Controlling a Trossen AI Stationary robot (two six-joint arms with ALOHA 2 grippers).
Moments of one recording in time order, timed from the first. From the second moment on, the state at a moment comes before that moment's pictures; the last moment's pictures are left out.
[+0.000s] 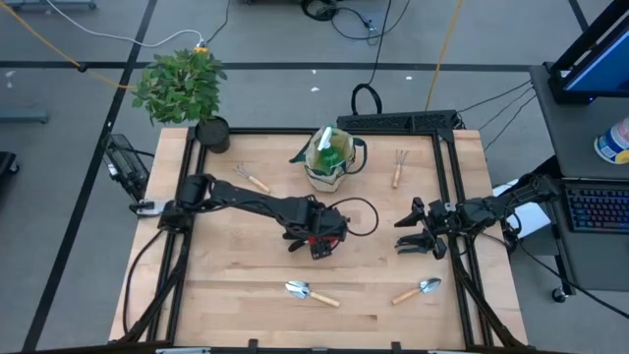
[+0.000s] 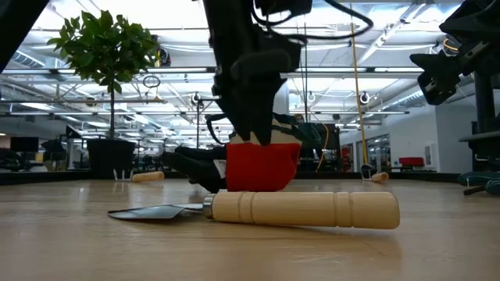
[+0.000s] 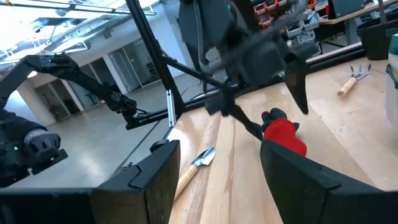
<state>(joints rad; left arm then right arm) -0.13 2.12 1.76 -0.98 -0.23 -0.36 0.38 0.09 0.02 0.10 0.16 0.40</state>
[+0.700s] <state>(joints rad) -0.13 2.25 1.76 -0.98 -0.10 -0.38 0.38 0.09 0.02 0.07 0.16 0.40</state>
